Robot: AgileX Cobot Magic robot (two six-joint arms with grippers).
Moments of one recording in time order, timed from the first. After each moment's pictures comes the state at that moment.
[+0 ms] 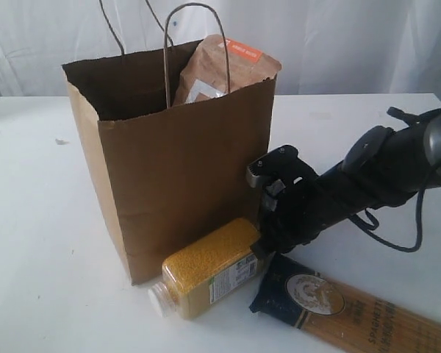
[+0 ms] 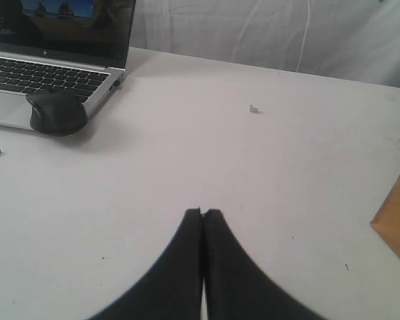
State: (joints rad) left arm -0.16 0.06 -0.06 0.66 0.43 -0.81; right arm 0.40 1.86 -0.93 0.89 0.39 -1.17
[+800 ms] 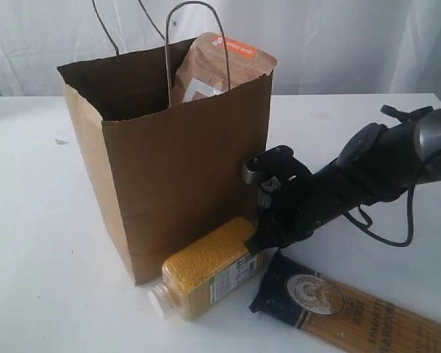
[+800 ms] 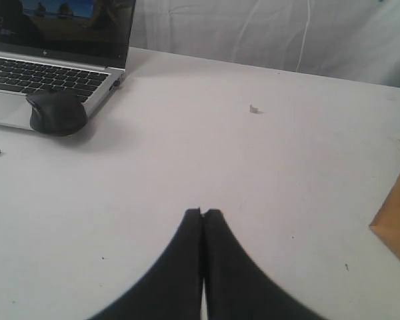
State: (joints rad) left arm -0.16 0.06 -0.06 0.66 0.43 -0.81; right arm 0.40 1.88 -0.97 0.90 0.45 -1.14
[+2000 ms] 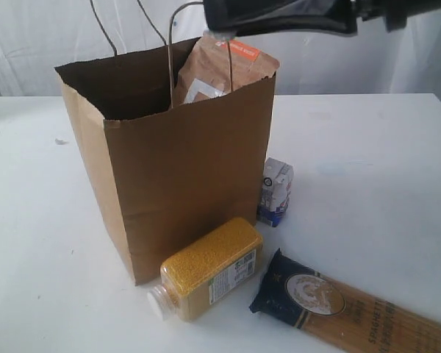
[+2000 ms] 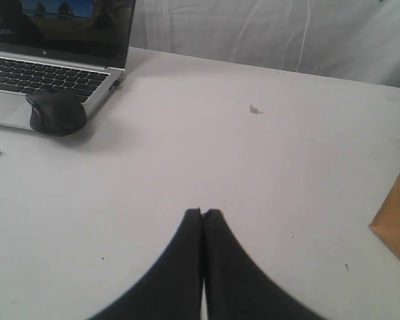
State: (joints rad) left arm -0.16 0.06 -0.06 0.66 0.43 -0.81; right arm 0.44 1.16 -1.30 1.00 1.06 -0.55
